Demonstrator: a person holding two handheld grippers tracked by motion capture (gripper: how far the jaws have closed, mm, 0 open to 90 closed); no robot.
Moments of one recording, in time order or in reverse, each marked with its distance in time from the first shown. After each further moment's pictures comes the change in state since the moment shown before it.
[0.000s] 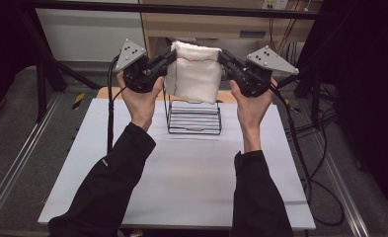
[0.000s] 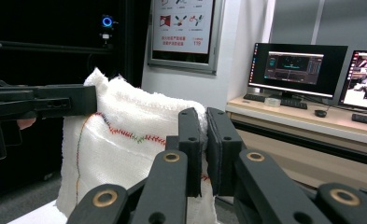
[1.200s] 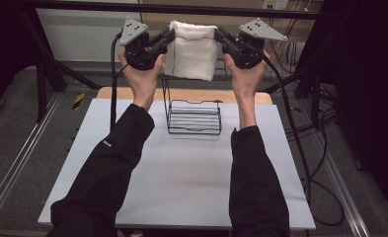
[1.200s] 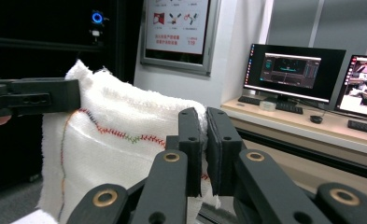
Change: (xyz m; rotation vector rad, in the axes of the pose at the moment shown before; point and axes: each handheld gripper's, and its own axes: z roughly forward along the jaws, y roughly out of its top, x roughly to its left) left arm 0.030 0.016 0.037 -0.007 0.051 0.022; right arm -0.031 0.016 0.059 0.021 -0.010 -0.024
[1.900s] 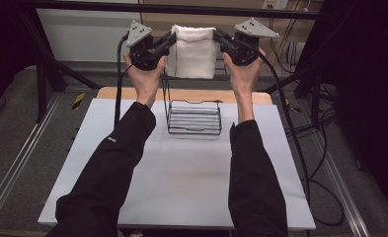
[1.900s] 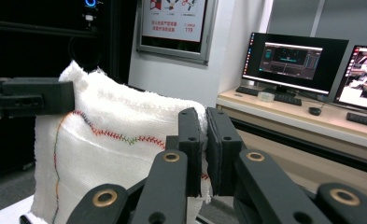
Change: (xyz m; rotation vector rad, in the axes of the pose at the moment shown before) left arm 0.011 -0.020 0.017 0.029 -0.002 0.002; right arm -0.014 -0.015 0.022 0.039 0.003 -0.009
